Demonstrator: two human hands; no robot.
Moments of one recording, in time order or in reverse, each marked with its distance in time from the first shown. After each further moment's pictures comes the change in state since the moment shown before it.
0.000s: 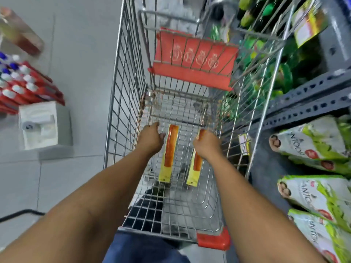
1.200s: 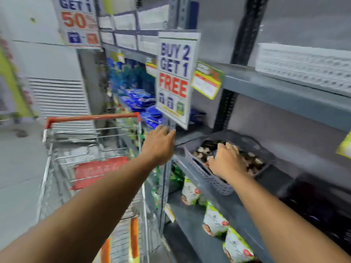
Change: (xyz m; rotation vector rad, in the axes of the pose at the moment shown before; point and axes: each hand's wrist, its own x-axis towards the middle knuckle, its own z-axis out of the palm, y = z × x) left_hand -0.269 0.354 -0.083 0.488 0.544 1.205; right_hand -0.287 0.179 -0.312 -0.151 0.880 -0.027
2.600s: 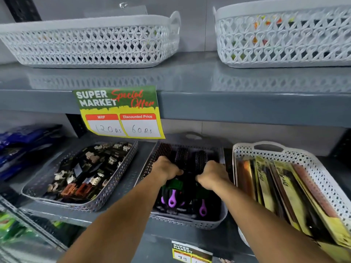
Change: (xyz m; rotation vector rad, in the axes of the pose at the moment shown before) left_hand 0.003 0.412 0.095 -0.761 -0.822 -0.144; right_hand -0.130 0.312 -0.020 0.342 -0.028 0.866
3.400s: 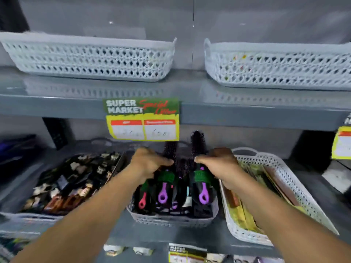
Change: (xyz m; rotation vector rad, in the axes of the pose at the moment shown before) left_hand -0.050 0.016 -0.072 -0.368 -0.150 0.178; right_hand -0.058 -0.013 -0.058 0.665 0.272 -0.065
